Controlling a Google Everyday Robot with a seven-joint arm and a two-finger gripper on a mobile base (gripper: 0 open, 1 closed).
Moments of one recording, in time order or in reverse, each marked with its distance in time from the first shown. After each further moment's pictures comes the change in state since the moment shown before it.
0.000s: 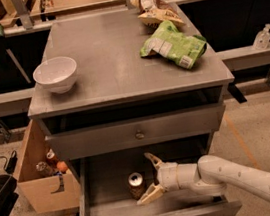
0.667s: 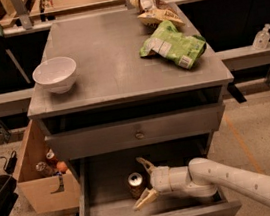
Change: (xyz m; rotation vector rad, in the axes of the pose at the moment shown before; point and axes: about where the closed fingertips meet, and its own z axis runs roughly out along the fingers) arm 0.018 0.009 0.036 -0.069 -0.023 -0.056
